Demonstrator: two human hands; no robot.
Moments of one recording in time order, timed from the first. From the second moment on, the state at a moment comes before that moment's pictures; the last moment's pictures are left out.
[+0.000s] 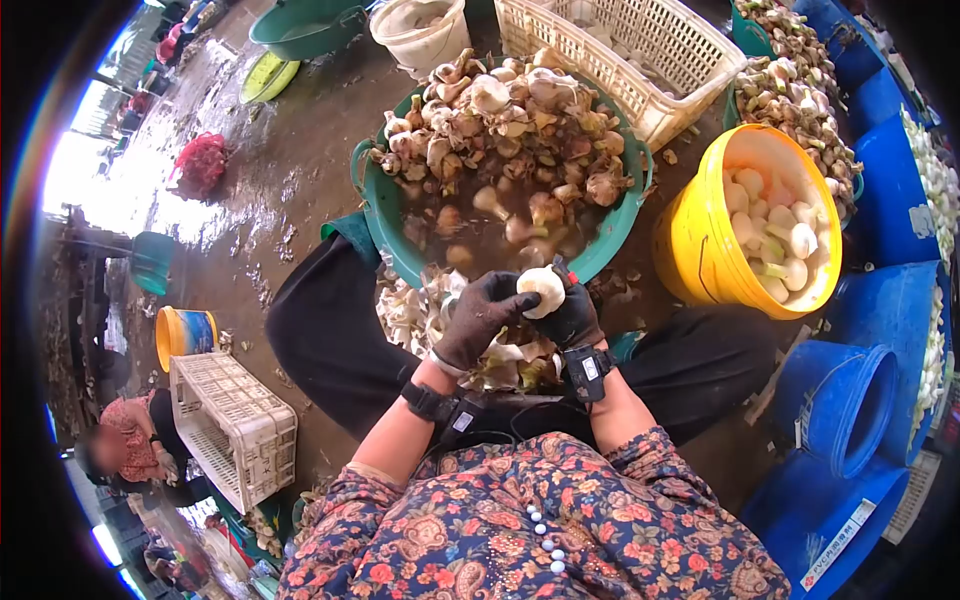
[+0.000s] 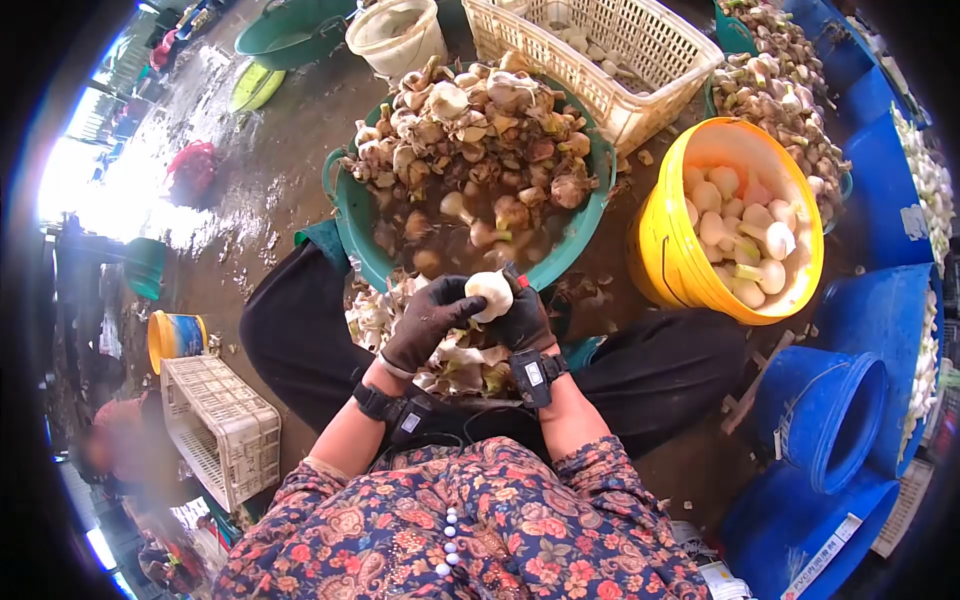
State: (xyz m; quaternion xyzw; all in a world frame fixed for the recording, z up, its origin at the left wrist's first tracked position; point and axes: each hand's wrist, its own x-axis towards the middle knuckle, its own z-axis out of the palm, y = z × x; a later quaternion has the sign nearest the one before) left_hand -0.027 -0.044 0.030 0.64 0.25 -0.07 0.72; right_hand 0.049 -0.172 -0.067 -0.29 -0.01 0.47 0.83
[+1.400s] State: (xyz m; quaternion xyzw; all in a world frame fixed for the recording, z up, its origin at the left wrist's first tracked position) left_hand 0.014 0.056 -0.089 0.72 0.23 -0.19 0.62; right_hand 0.092 -0.176 -0.072 0.07 -0.02 0.42 0.90
